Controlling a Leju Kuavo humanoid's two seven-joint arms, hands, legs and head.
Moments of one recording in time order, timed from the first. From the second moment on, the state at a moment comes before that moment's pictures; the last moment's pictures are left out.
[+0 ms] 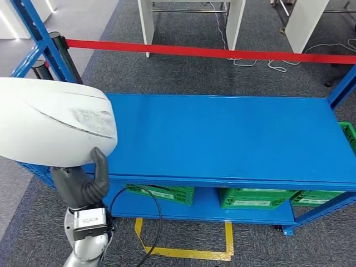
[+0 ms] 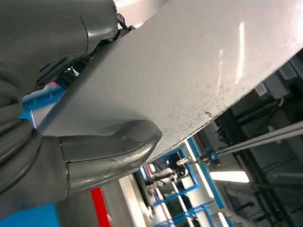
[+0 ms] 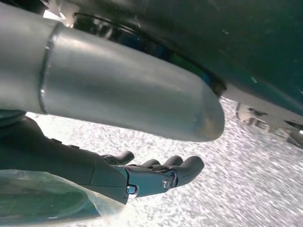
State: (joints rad) left arm 0.00 -0.24 -0.38 -1.72 -0.57 0.70 -0.70; right arm -0.03 0.18 -0.14 -0.17 0.75 0.01 0.29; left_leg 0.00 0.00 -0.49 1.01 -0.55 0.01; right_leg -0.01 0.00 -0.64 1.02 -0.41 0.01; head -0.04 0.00
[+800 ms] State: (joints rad) left arm 0.07 -0.24 -0.36 -1.70 -0.68 0.70 -0.70; right arm -0.03 0.18 -0.16 -0.17 0.79 0.03 0.28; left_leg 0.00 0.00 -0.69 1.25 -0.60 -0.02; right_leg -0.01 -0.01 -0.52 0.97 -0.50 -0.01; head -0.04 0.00
